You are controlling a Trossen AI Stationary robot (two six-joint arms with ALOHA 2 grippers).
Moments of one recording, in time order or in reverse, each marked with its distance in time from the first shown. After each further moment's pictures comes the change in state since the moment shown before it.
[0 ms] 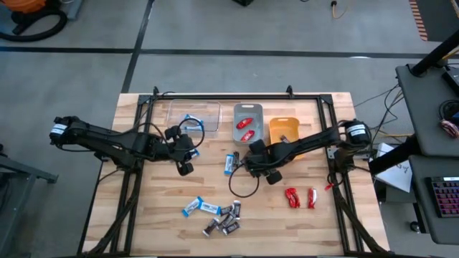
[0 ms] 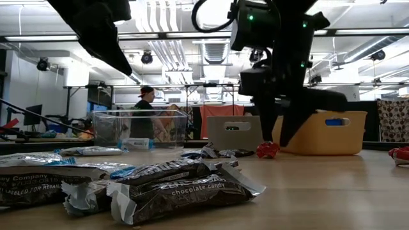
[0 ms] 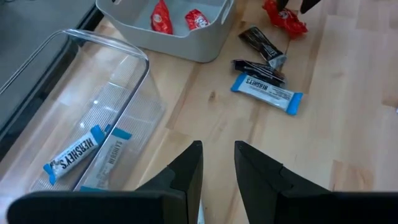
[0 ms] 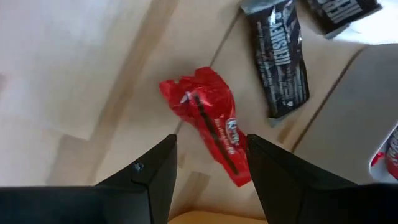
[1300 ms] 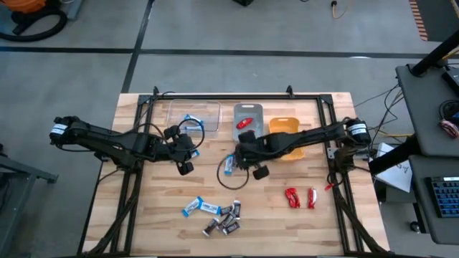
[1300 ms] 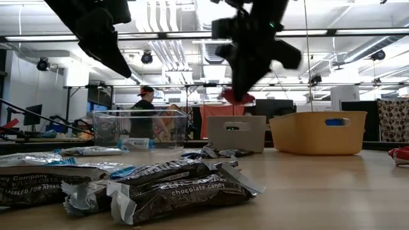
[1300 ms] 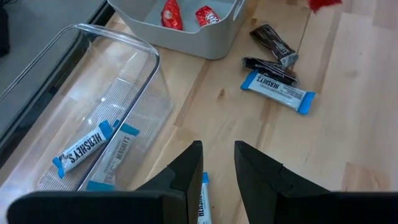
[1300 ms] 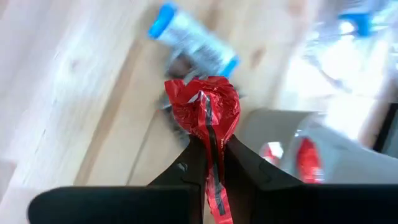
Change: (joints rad) left arm 0.000 0.001 -0.015 0.000 -0.032 -0.019; right arm -0.037 -0.017 0.280 -0.064 -0.015 0.015
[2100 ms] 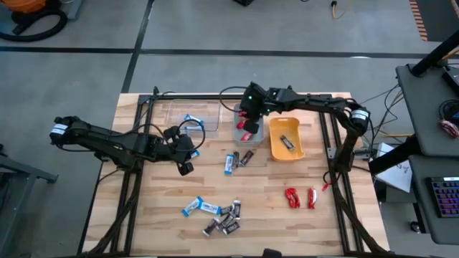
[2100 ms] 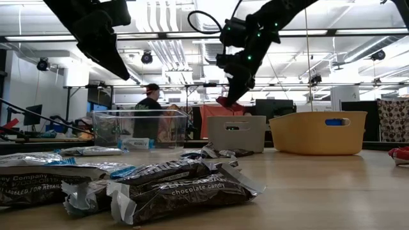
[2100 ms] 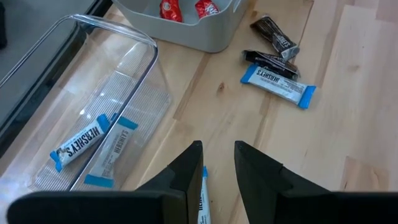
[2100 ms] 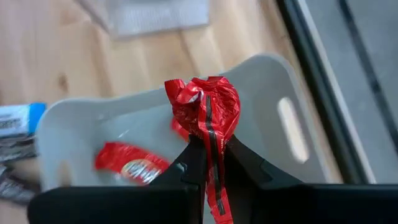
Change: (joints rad) left arm 0.000 0.006 -0.001 -0.016 0.010 -0.016; right arm -0.505 -0.011 -0.017 0.201 -0.232 0.218
